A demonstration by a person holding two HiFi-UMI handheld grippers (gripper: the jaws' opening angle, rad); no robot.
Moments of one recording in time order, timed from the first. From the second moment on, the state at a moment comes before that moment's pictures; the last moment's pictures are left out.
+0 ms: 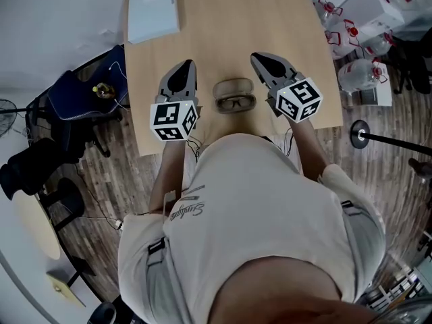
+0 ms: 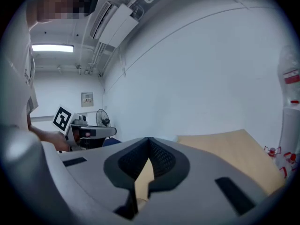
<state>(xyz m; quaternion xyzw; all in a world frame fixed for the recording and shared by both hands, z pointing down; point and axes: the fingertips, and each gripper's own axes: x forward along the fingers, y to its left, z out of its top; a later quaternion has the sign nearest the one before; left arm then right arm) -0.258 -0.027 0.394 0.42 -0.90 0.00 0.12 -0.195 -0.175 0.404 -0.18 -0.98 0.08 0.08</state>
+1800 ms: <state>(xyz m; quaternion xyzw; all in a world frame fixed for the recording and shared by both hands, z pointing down) -0.276 -0.020 0.344 0.41 -0.91 0.00 0.08 -0.215 -0.165 0.319 -0.20 -0.98 0.02 0.01</state>
